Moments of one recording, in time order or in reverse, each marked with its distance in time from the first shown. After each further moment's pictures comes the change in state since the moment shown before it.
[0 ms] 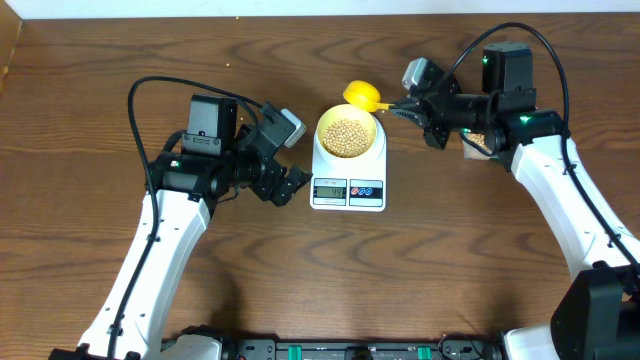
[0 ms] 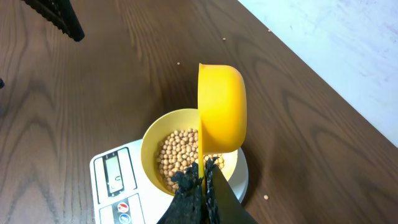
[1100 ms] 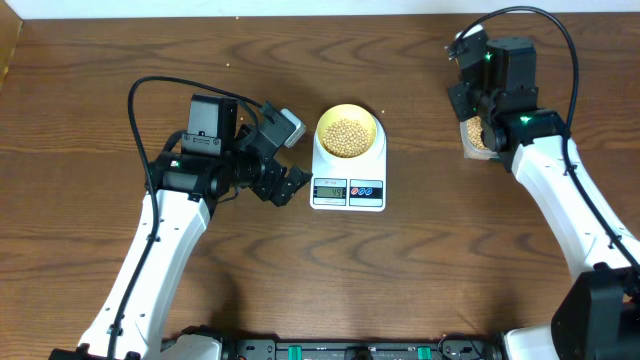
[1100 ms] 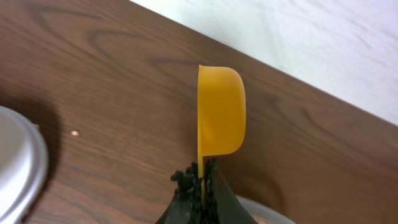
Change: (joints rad) left arm 0.000 0.000 0.000 0.000 0.000 0.000; right arm 0.000 -0.007 0.000 0.085 0.924 0.358
